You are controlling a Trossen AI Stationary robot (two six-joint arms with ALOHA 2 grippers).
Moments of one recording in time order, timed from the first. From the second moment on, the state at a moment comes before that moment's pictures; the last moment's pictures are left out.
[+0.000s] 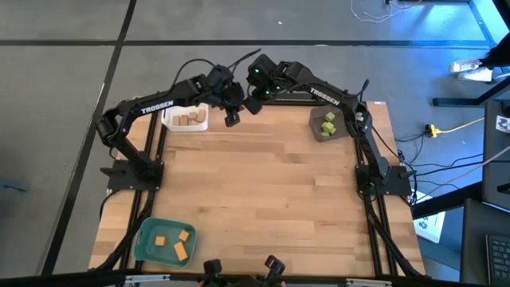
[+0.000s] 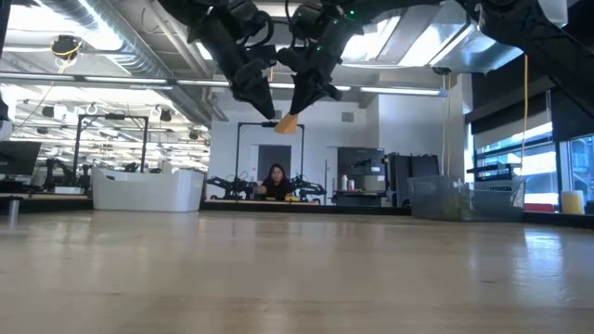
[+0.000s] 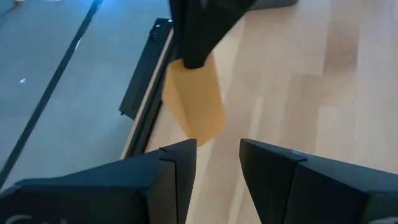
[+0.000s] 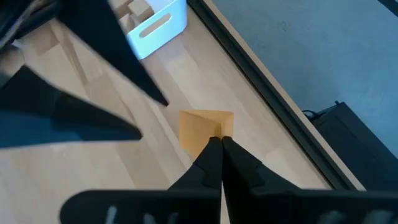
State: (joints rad) left arm 0.60 1.58 1.34 -0.49 0.09 0.31; right arm -0.48 2.20 2.32 -1.09 -0.03 0.15
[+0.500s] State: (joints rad) left arm 0.62 1.57 1.34 -0.51 0.28 0.35; right arm -0.47 2.20 2.32 -1.12 -0.09 -0.14
